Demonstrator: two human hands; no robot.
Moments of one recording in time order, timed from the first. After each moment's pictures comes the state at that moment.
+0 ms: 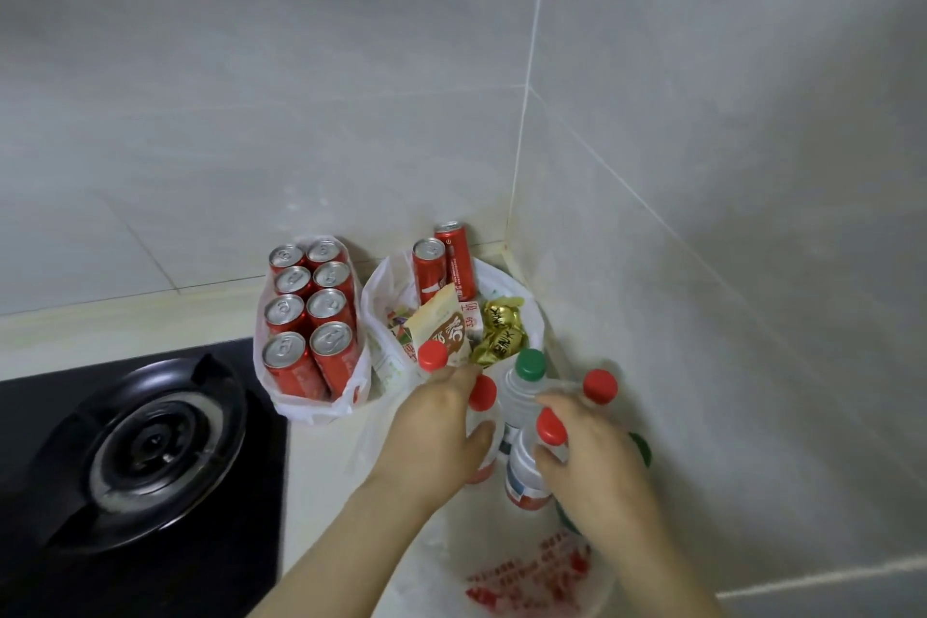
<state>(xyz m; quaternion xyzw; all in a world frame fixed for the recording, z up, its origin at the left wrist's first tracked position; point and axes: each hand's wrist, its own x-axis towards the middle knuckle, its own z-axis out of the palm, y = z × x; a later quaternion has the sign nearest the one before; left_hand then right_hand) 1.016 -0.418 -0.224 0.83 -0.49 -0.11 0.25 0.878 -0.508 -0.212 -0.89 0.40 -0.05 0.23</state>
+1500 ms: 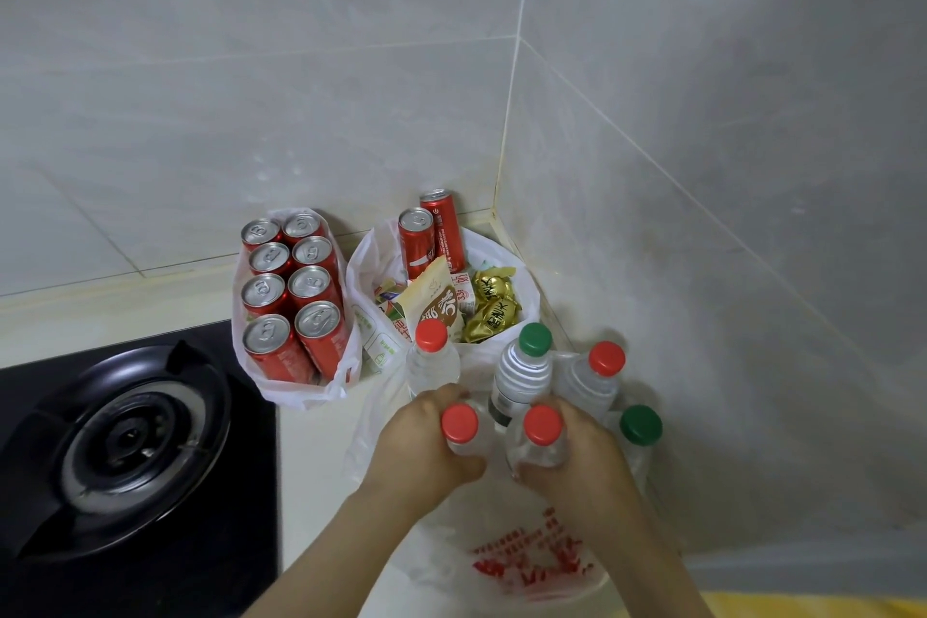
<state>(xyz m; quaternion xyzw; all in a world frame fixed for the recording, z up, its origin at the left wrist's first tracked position) 1.029 -0.401 -0.272 0.83 -0.42 -0.24 0.28 0.889 -0.496 -0.270 -0.83 0.45 -0.08 0.32</state>
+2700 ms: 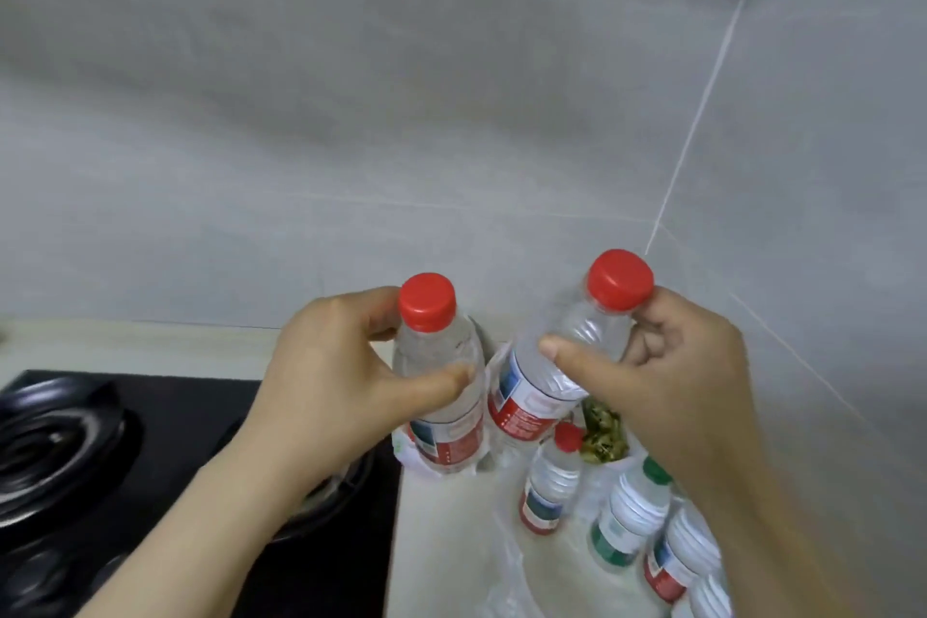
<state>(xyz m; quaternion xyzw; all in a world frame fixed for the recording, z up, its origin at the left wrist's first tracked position) 1.081 -0.234 -0.037 0.81 -0.36 0.06 0.47 0.958 -0.413 -0.032 -0.83 0.15 -0.39 0.37</state>
